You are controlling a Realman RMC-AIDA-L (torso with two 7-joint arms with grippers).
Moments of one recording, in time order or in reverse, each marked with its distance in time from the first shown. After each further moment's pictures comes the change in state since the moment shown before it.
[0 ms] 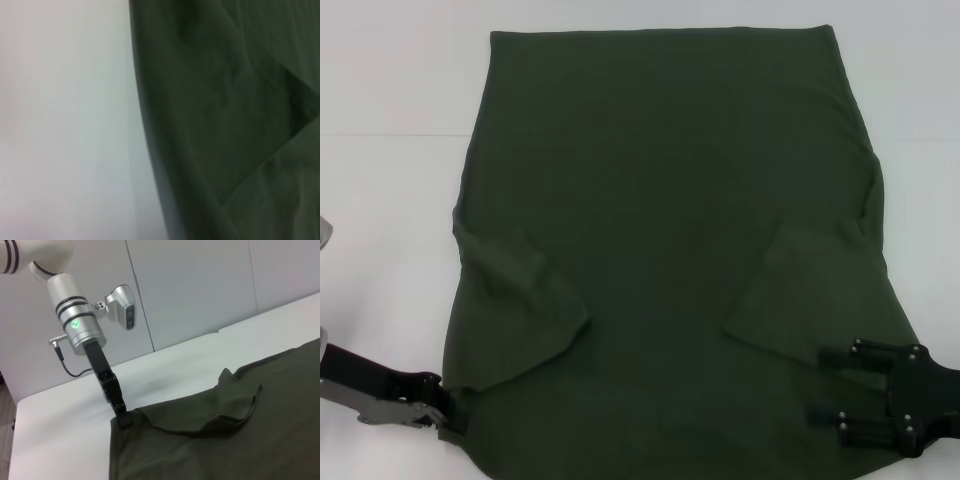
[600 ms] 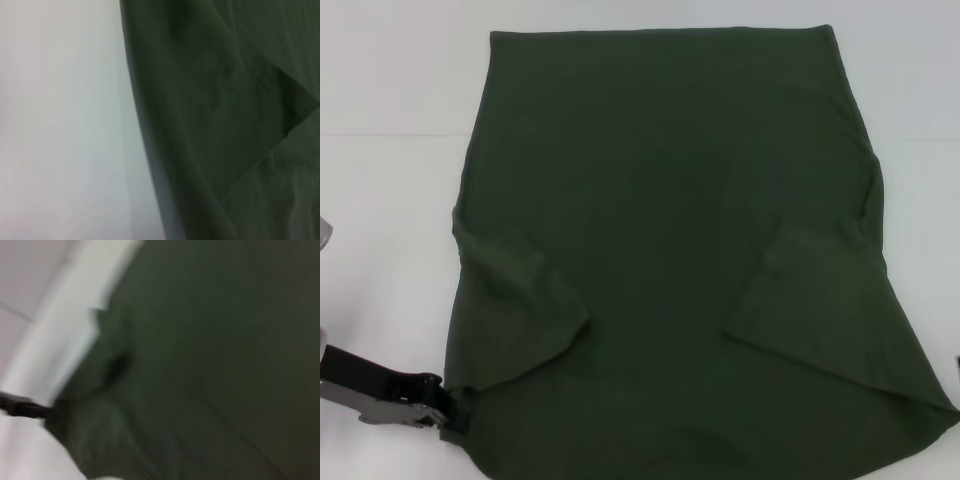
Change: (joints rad) left arm 0.004 -0.001 -0.007 -0.001 -0.007 0.004 0.023; right arm 0.076 -0.160 0.049 -0.390 -0.292 -0.216 1.141
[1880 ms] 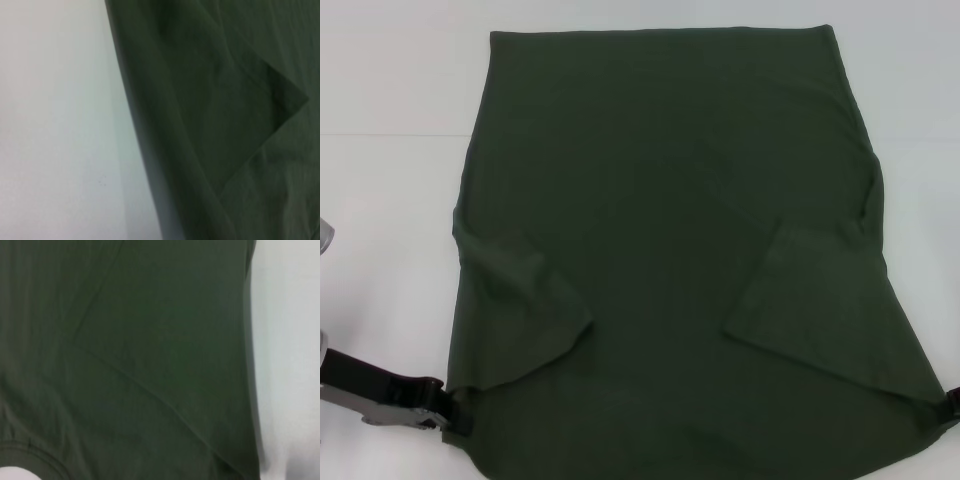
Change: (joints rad) left arm 0.005 -0.002 -0.005 -0.003 -0.008 0.006 0.043; right arm 0.172 0.027 -0.089 0.174 -0.381 0.176 0.209
